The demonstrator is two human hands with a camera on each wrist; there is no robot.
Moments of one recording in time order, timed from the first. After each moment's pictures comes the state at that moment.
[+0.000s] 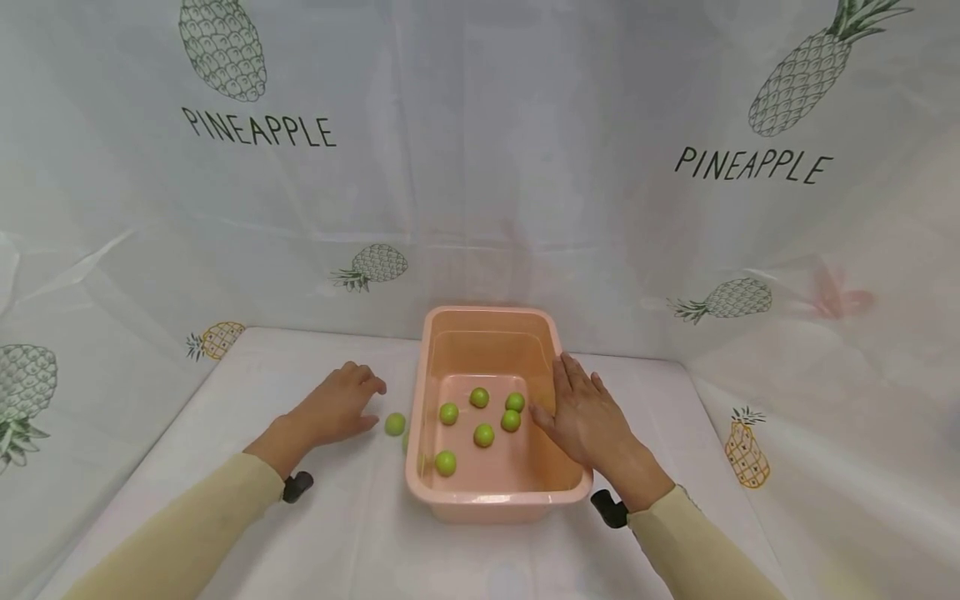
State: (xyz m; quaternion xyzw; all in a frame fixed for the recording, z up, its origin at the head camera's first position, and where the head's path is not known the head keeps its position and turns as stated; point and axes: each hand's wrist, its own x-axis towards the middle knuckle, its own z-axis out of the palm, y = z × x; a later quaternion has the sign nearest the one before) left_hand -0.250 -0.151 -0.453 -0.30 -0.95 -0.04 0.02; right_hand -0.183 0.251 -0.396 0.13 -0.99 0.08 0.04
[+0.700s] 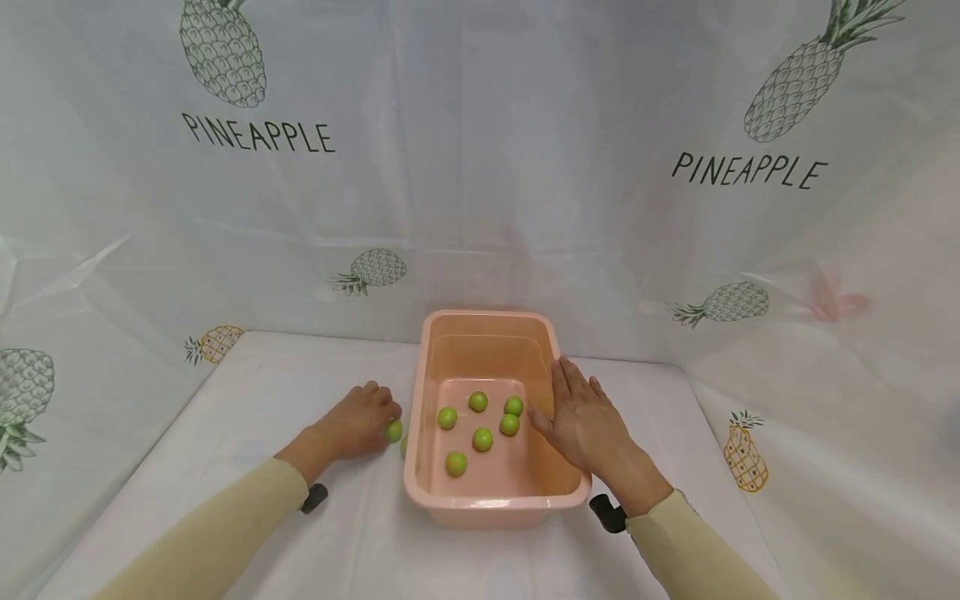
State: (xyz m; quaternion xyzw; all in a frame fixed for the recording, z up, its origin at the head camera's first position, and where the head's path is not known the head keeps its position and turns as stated) left_hand -0.253 -0.129 -0.487 -0.35 -0.94 0.02 0.01; right_hand -0.182 0.251 -0.399 0.13 -0.99 0.08 0.05
